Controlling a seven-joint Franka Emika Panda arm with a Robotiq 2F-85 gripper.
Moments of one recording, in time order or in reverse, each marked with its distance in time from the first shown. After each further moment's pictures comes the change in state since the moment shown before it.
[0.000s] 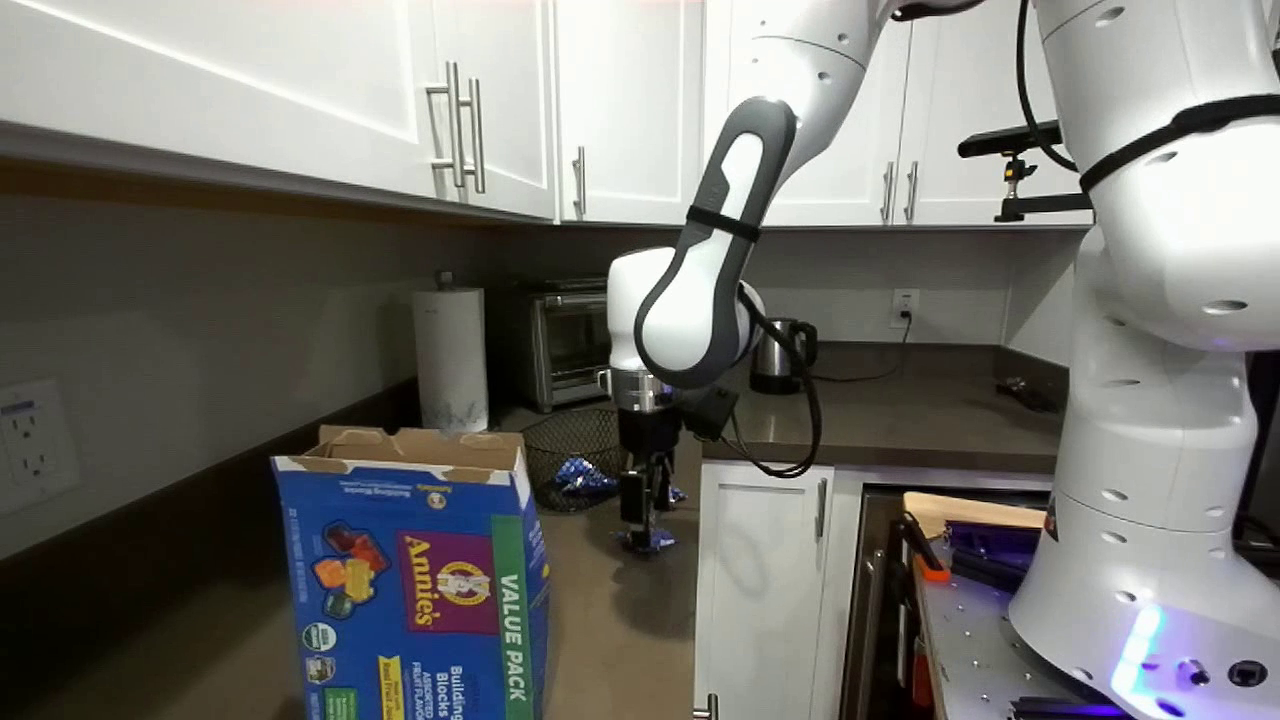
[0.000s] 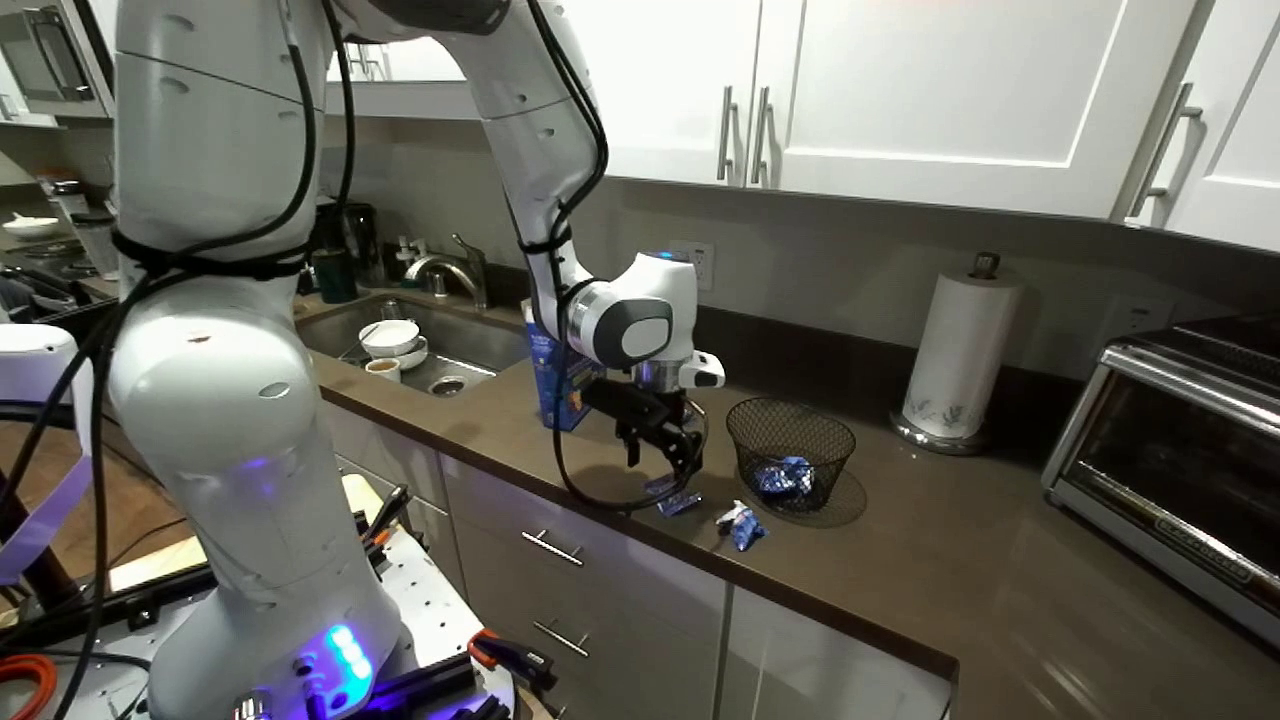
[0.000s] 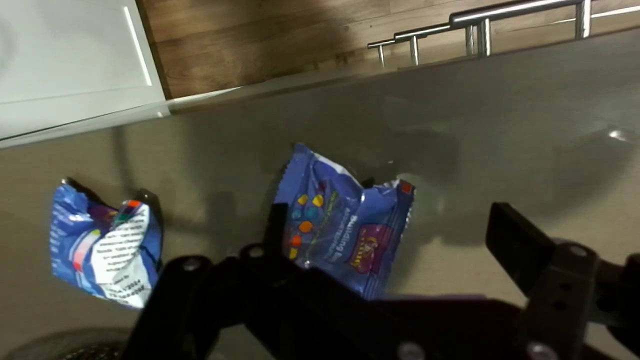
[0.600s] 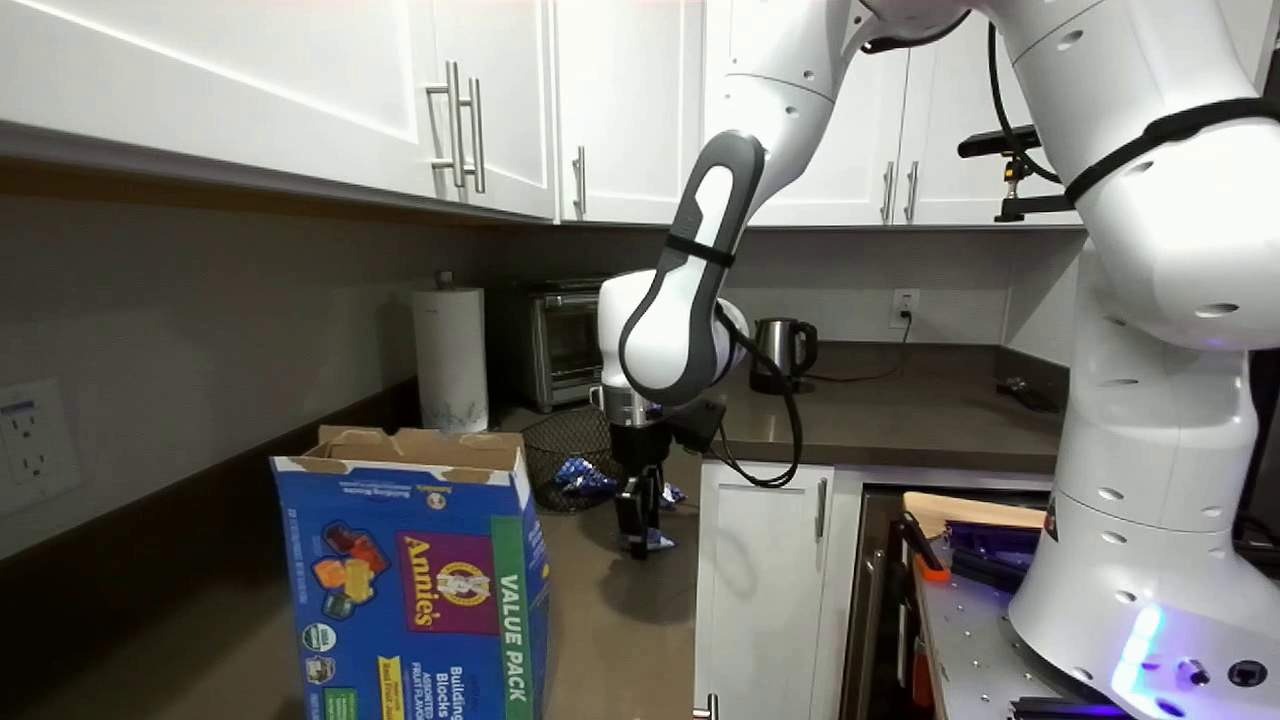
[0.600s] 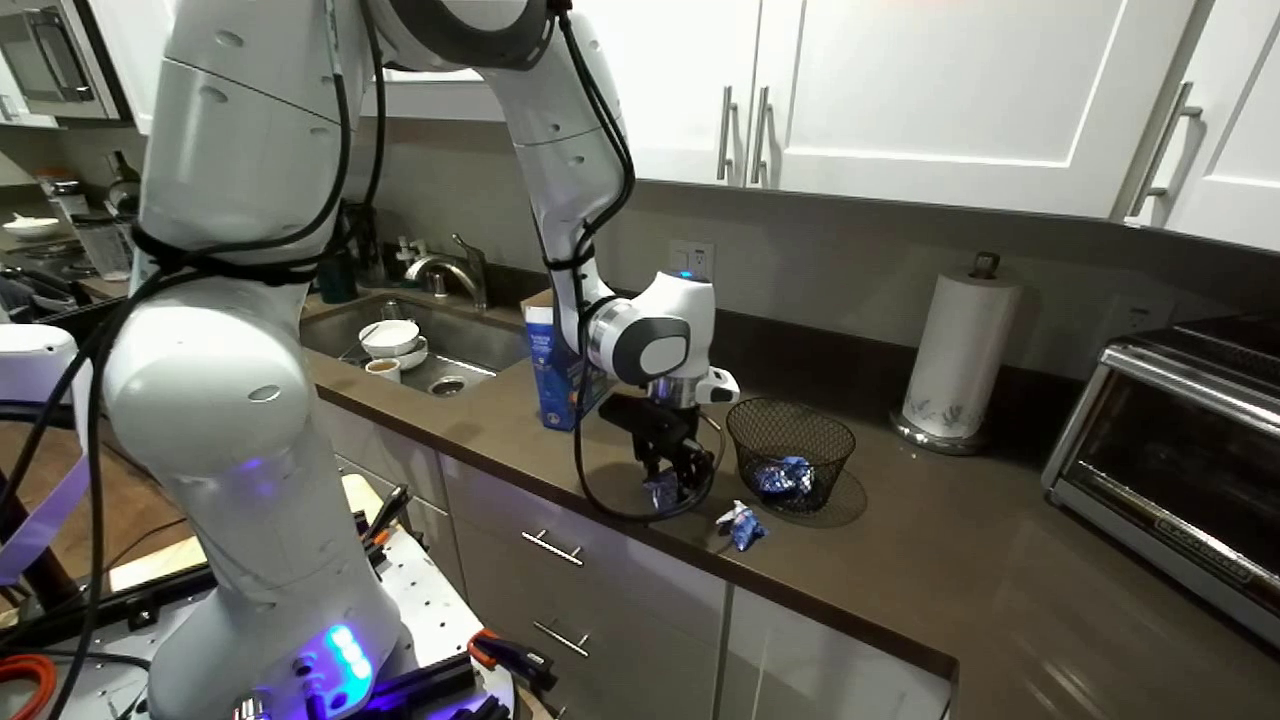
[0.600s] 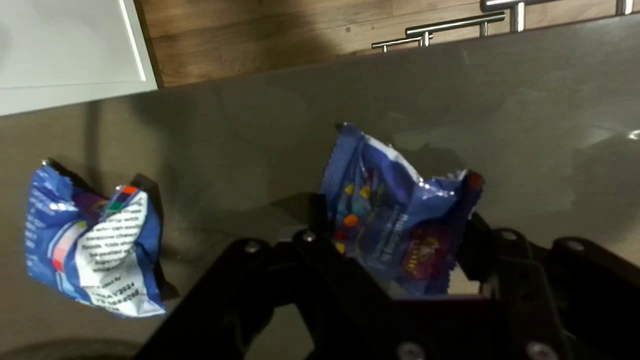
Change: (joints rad) arm -0.041 0.102 0.014 0.083 0.004 -0.001 -0.059
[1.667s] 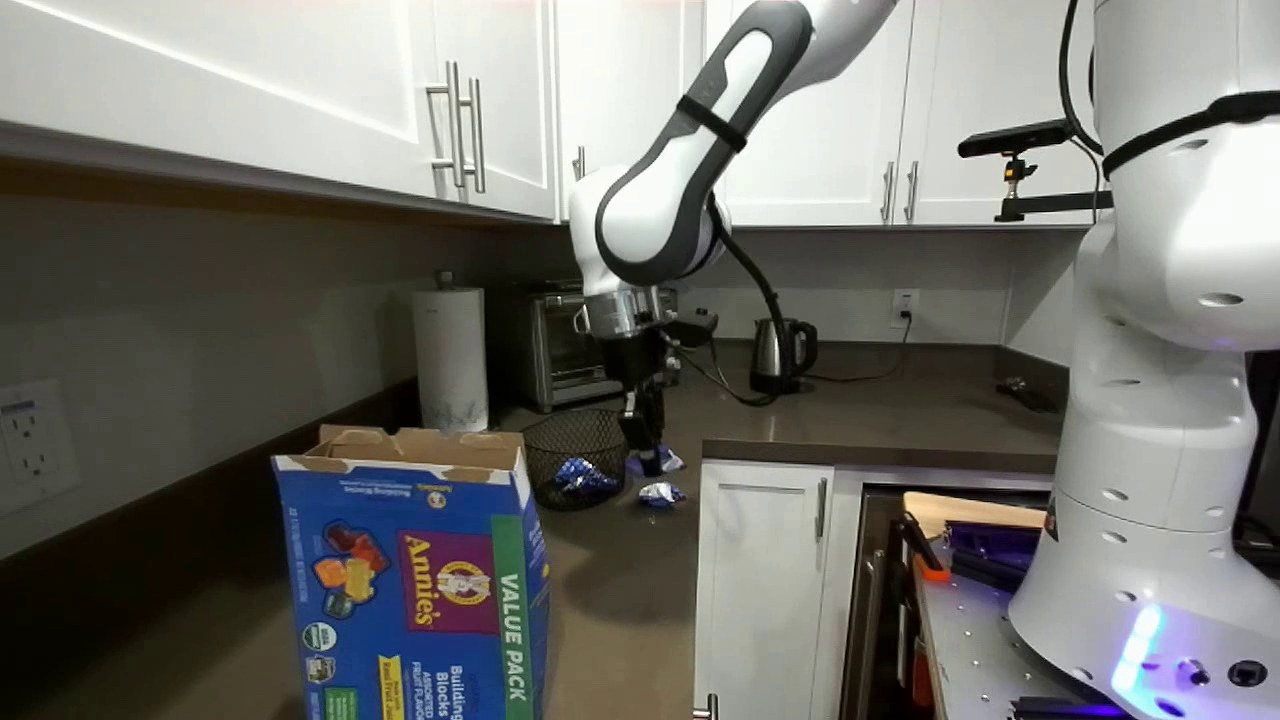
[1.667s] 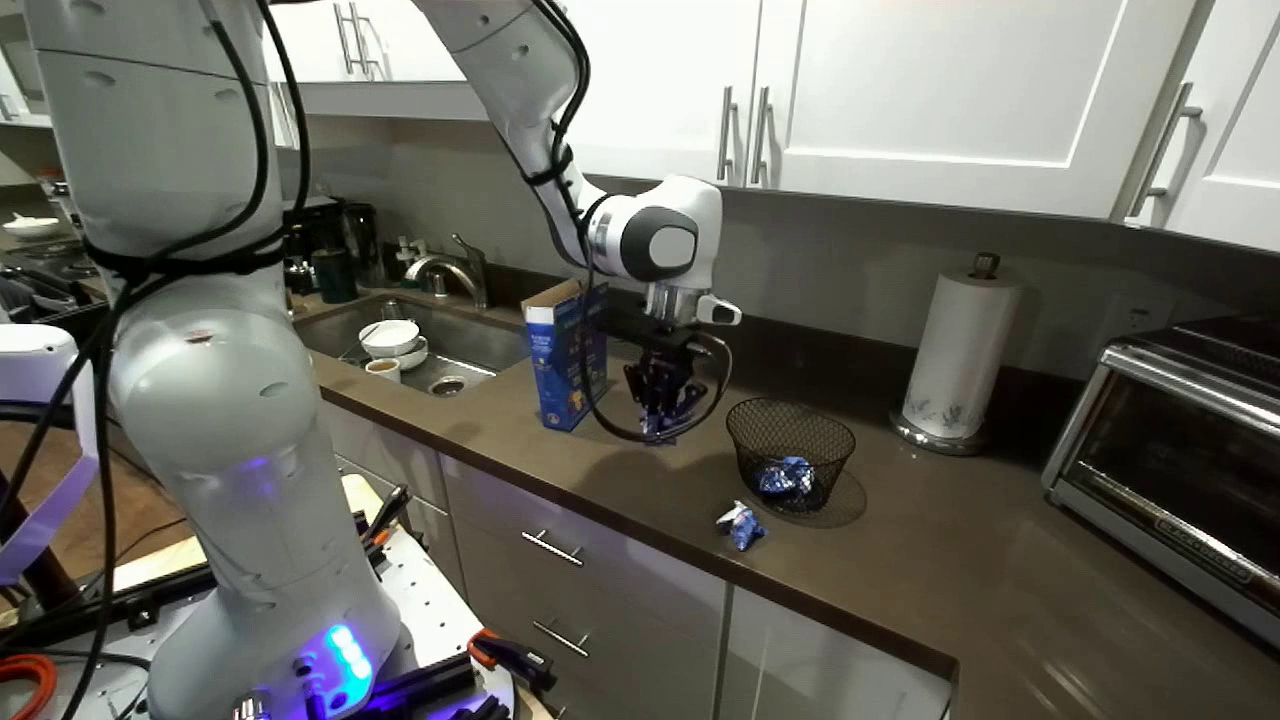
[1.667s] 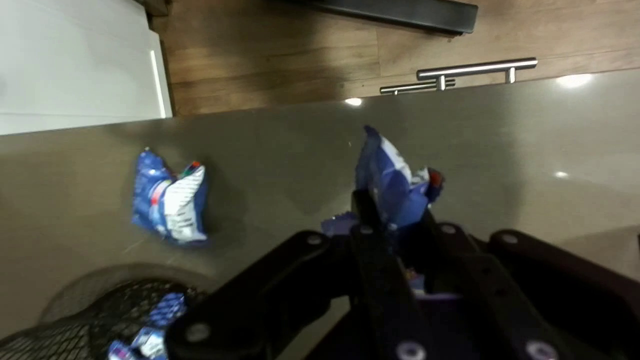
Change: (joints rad) arm 0.049 -0.284 -0.013 0.039 -0.029 -0.452 0.001
